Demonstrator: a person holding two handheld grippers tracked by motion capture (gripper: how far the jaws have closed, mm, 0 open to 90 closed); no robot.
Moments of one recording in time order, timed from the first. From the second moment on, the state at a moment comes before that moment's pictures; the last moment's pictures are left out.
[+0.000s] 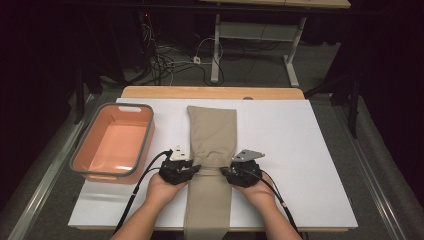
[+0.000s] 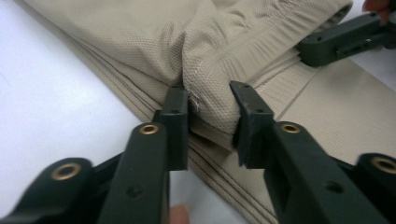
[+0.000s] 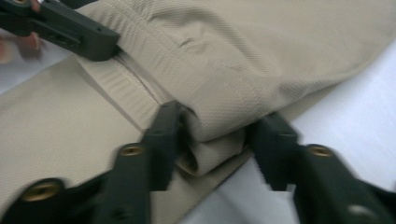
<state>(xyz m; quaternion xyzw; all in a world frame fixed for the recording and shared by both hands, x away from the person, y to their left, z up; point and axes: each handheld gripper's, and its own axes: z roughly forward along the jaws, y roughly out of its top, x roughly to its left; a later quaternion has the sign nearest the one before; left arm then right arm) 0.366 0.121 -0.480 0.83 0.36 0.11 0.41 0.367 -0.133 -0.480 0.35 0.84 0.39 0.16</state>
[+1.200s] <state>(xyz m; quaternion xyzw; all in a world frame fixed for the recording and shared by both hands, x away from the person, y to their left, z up) 0.240 0.136 -0.468 0.85 0.28 0.08 0.45 0.241 -0.148 -0.465 0.30 0.83 0.44 0.14</state>
